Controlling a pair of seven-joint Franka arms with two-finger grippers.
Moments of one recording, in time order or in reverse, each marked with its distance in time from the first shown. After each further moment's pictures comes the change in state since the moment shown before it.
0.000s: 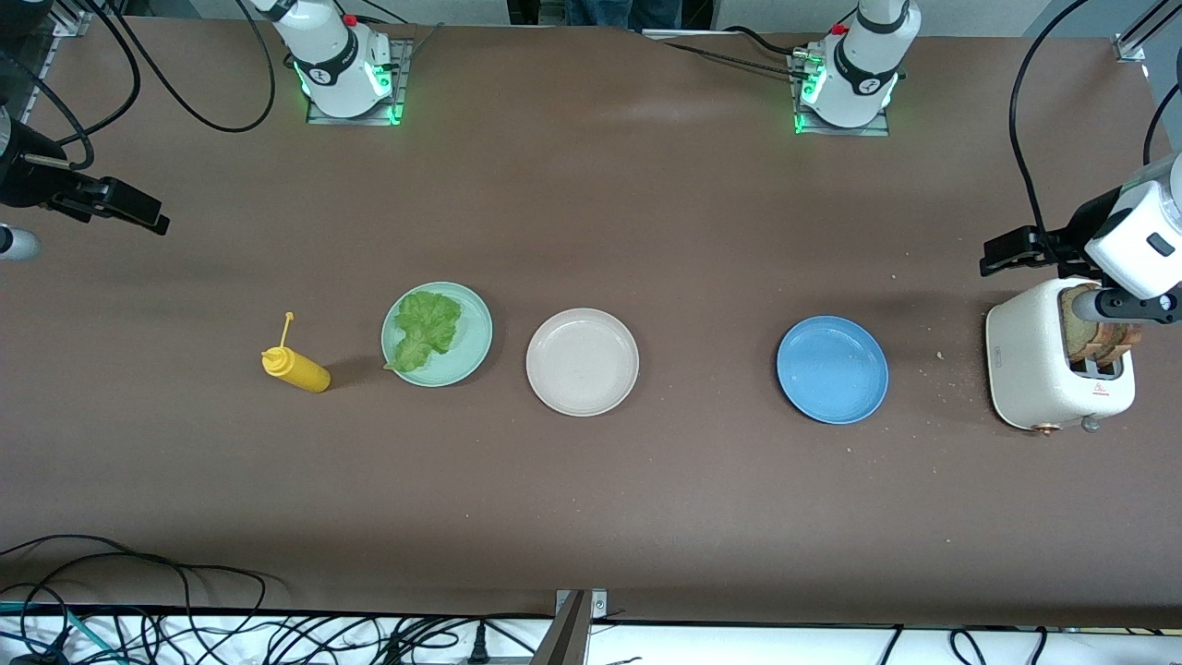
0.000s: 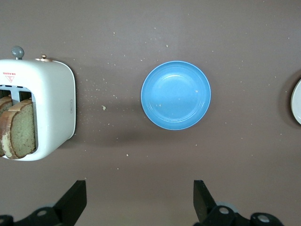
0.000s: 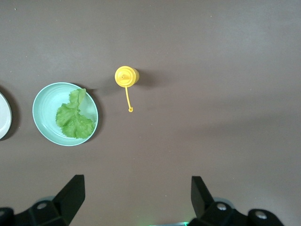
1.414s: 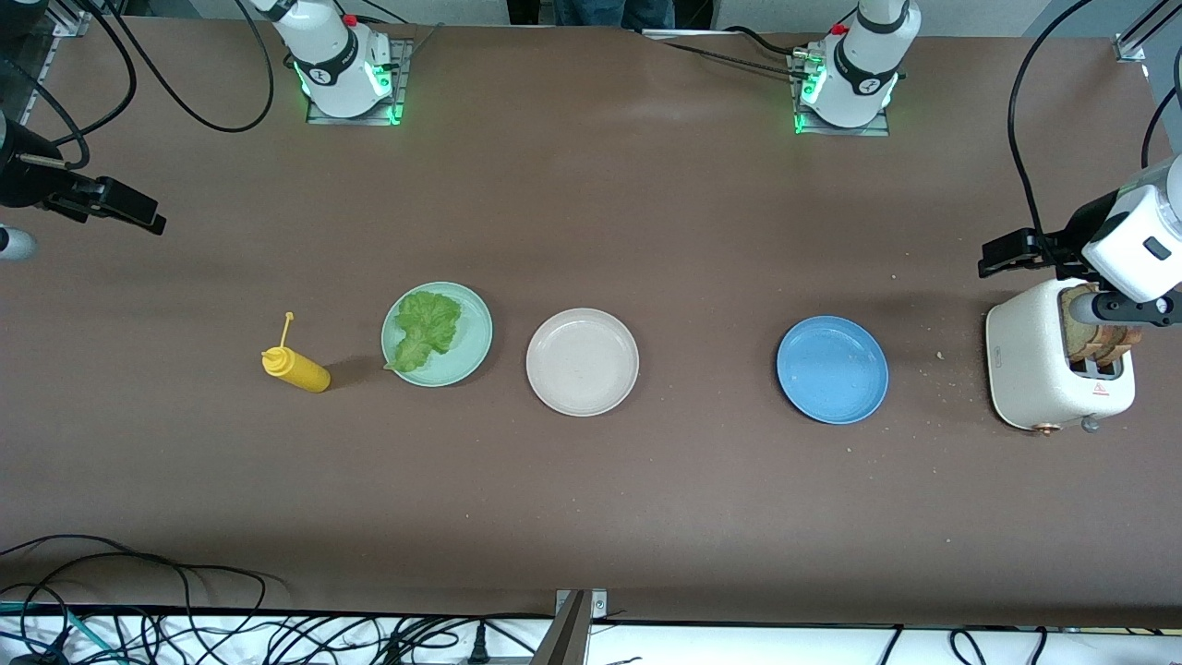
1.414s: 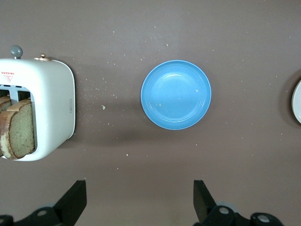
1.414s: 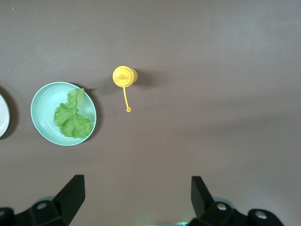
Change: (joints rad) left arm 0.000 0.005 0.000 0.000 0.000 0.000 0.000; right arm 0.000 0.000 -0.012 -0.001 0.000 0.000 -0.014
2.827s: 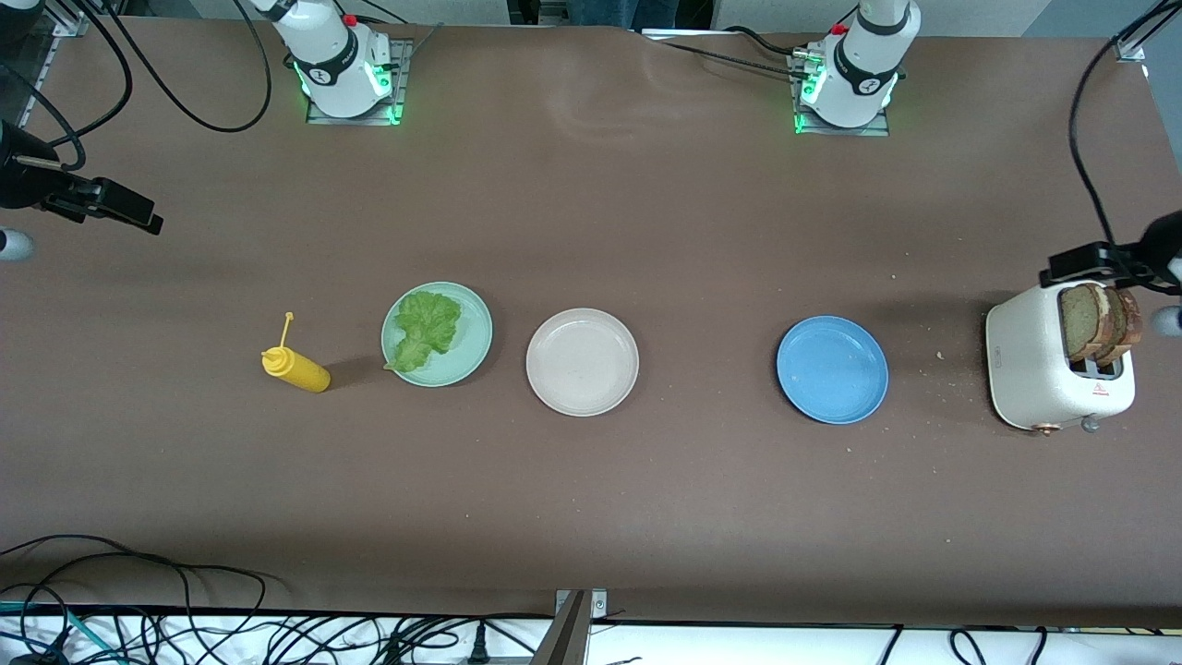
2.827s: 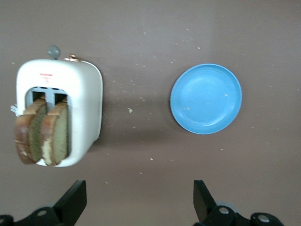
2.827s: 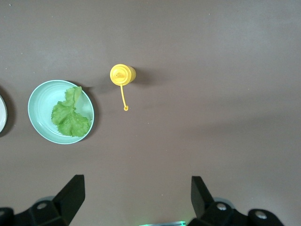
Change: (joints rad) left arm 0.169 0.042 0.007 -0.002 0.007 0.047 0.170; right arm 0.000 0.000 -0.008 -0.008 0.001 0.000 -0.016
